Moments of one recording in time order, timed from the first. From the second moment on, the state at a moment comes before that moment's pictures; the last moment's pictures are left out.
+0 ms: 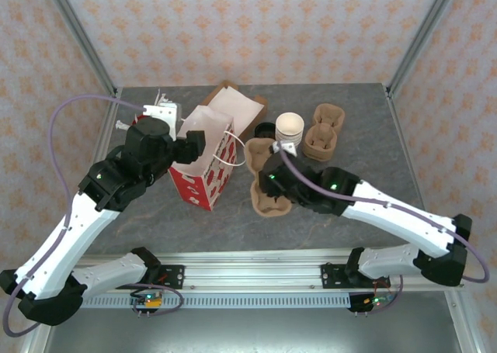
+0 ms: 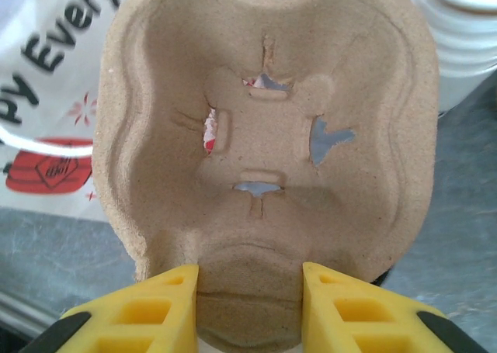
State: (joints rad) left arm -0.59 1.01 1.36 -0.85 -0.35 -0.36; right arm 1.10 1.23 1.26 -0.87 0.37 0.75
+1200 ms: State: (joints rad) left arm -0.54 0.99 1.37 -0.87 -0.38 -0.36; right arm 1.26 1.51 1.11 -0.67 0.40 1.02
